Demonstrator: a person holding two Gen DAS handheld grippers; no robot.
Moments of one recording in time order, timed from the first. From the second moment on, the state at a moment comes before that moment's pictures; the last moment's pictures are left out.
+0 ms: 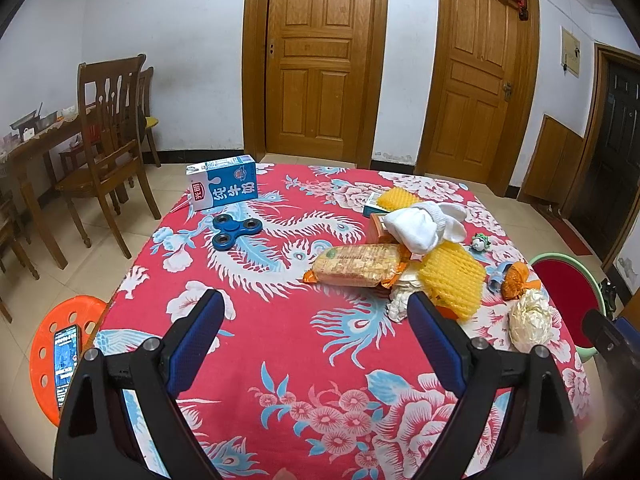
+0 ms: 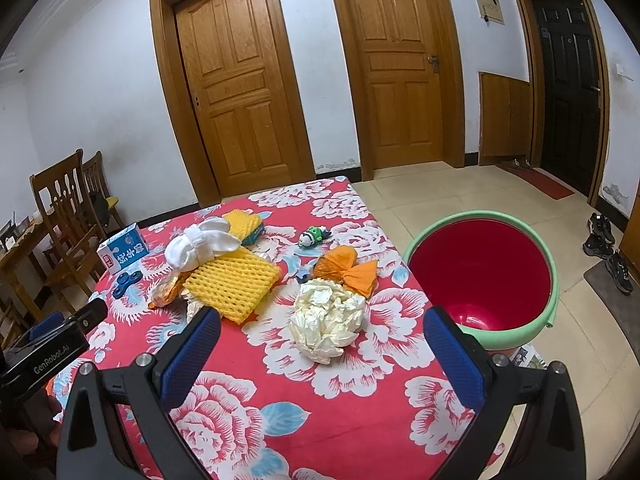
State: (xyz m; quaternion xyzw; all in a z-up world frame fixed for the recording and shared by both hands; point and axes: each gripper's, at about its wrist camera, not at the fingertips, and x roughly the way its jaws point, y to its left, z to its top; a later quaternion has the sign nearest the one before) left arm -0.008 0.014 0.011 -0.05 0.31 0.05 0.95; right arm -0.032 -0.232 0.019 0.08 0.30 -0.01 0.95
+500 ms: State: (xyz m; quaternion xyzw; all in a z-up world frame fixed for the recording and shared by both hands) left arm -0.010 0.011 0.012 -0.04 0.30 0.05 0.95; right arm -0.032 -0.230 0.018 0.09 0.30 0.00 0.95
